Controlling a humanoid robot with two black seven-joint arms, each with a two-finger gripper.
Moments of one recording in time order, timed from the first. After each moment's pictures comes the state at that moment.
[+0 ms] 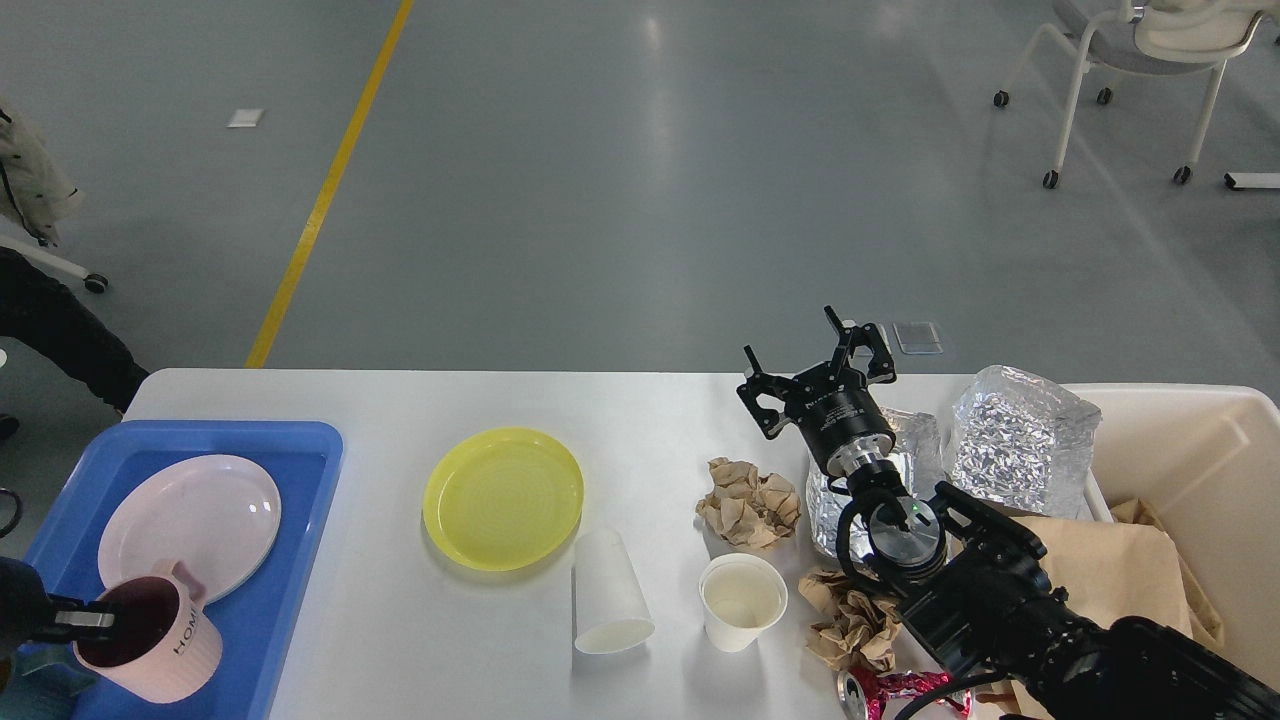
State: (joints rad) left arm -1.03 1.20 0.39 -1.40 1.21 -0.41 0.04; right arm 0.65 0.07 0.73 0.40 0.32 0.54 0.27
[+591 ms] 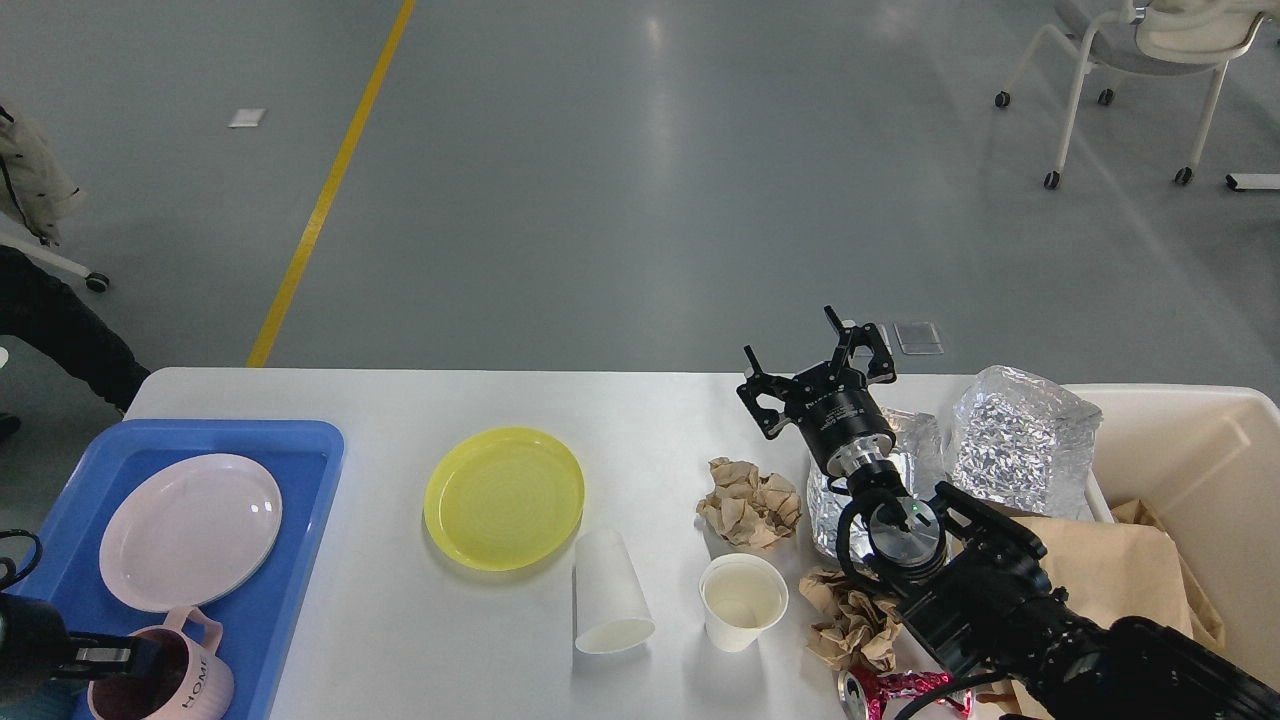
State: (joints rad) left arm -0.96 1.18 0.39 -1.39 1.20 -0.36 -0.02; right arm 0.65 0.07 0.73 0.40 0.32 0.54 0.27
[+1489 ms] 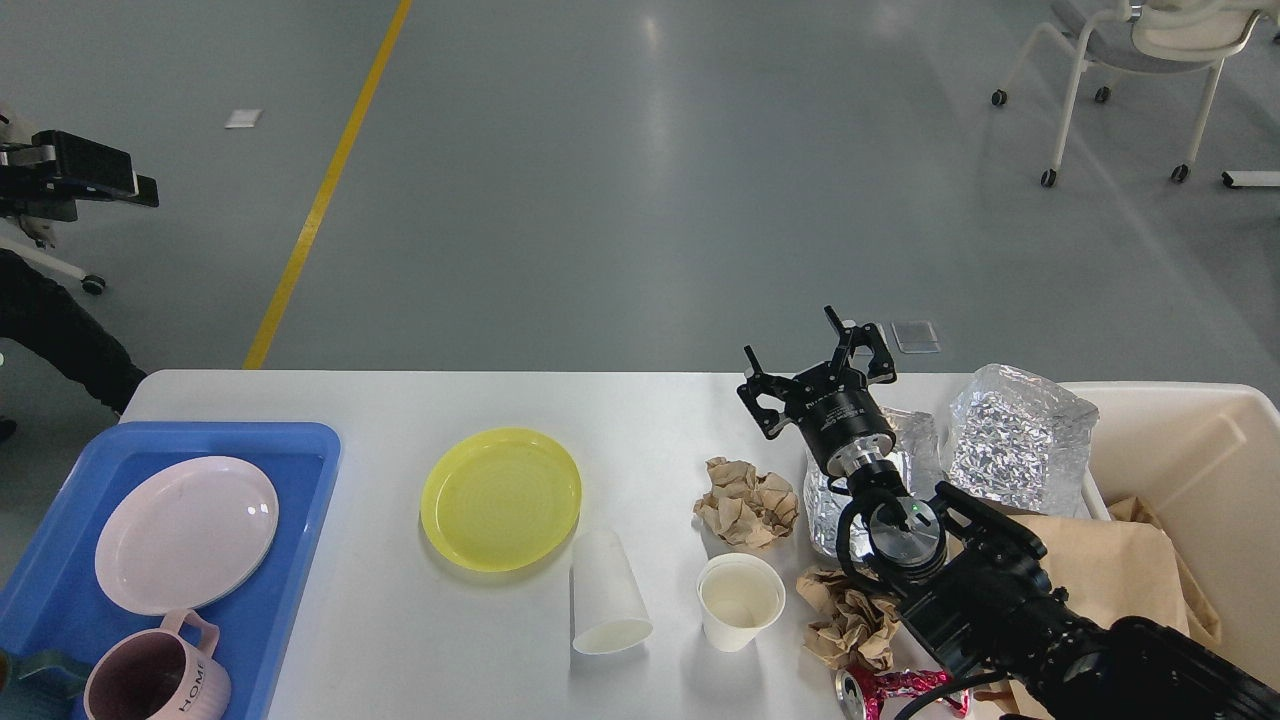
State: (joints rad) left arm -1.50 1.12 -0.04 -1.12 1.04 -0.86 0.10; right arm 0.65 0.07 0.73 0.40 0.32 0.54 0.27
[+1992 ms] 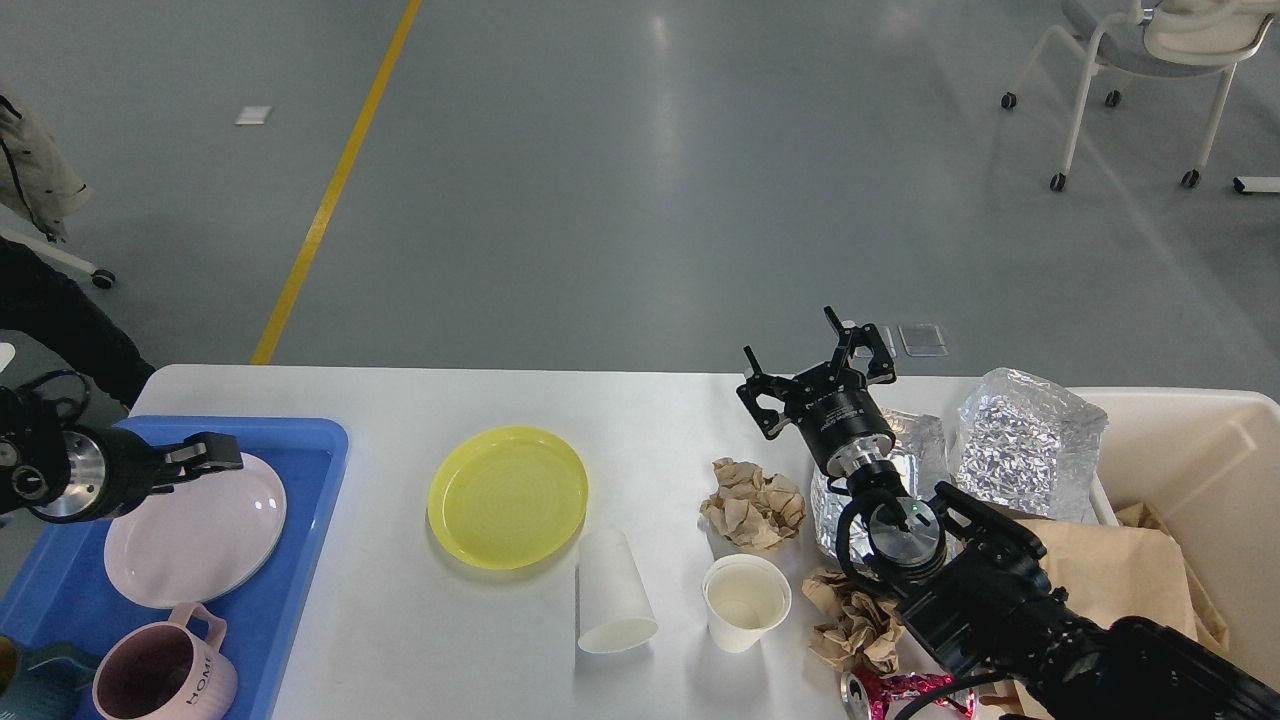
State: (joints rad) left arm -1.10 0.90 0.38 -1.11 0.72 -0.19 0.11; right arm 0.65 0.07 0.73 0.40 0.32 0.54 0.27
